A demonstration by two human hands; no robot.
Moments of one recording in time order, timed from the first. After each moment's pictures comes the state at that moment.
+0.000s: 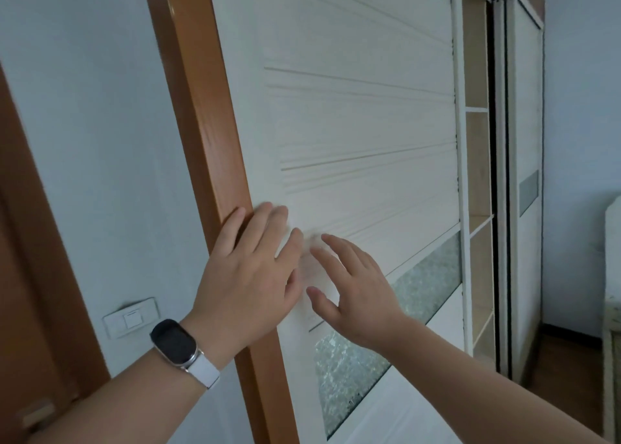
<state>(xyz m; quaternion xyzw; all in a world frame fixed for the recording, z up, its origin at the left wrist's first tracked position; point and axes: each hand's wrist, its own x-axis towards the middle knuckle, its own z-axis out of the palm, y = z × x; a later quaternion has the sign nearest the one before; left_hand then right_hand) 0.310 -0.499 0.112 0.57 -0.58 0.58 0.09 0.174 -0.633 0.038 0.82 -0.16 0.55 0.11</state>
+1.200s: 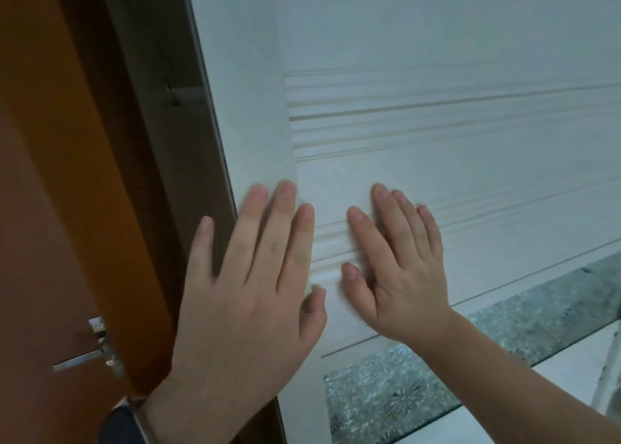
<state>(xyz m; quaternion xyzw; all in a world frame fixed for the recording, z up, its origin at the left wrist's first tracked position) 0.269 -0.576 0.070 0.68 -0.42 0.60 0.02 0.214 -0.778 0.035 0.71 -0.02 0.69 0.15</state>
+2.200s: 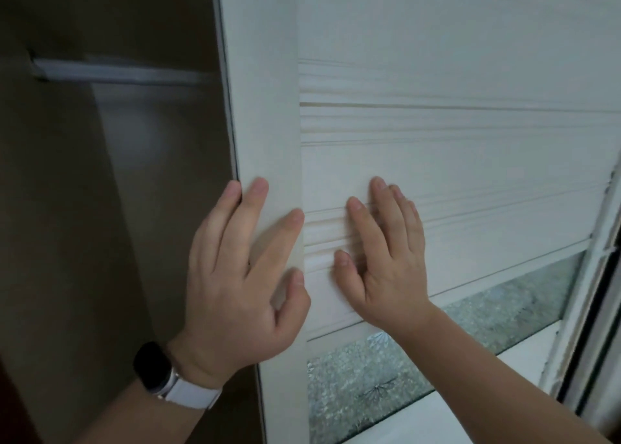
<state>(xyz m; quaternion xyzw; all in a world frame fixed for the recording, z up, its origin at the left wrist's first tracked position) 0.236 -0.743 0.056 0.56 -0.52 0.58 0.30 0.148 -0.921 0.038 0.73 -0.02 0.68 0.11</state>
